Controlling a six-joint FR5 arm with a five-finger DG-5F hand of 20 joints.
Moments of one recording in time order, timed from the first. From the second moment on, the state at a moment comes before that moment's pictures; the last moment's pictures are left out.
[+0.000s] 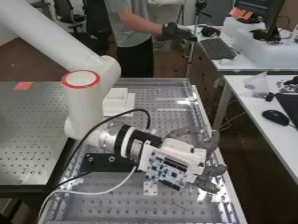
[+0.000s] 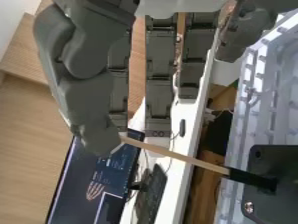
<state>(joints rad) 1.37 -2.30 -1.47 -2.61 -1.43 0.46</state>
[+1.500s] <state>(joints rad) 1.39 -2.22 -1.44 -2.59 -1.41 0.25</state>
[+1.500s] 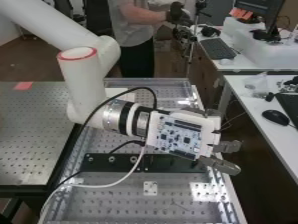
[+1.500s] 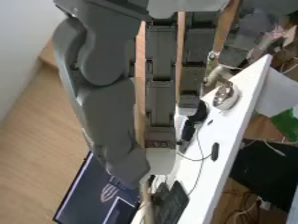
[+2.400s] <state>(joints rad) 1.54 -1.94 -1.54 -2.61 -1.44 -0.16</state>
